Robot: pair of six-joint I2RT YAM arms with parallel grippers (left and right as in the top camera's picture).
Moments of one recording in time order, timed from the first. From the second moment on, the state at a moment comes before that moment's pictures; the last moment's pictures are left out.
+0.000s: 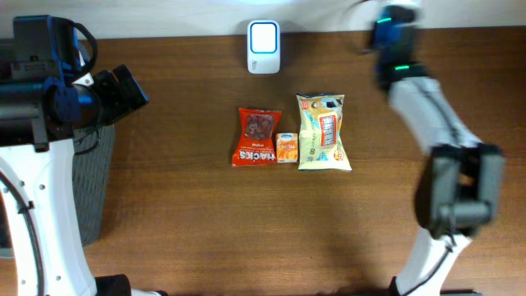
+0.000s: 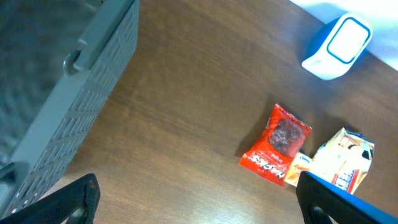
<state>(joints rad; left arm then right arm) 0.05 1.61 2.14 -1.56 -0.02 -0.45 -0.02 2.05 1.65 0.02 0.34 0.08</state>
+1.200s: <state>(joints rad) 0.05 1.61 2.14 -1.56 -0.01 -0.45 -0.68 1.79 1.67 -0.62 -0.55 0.29</state>
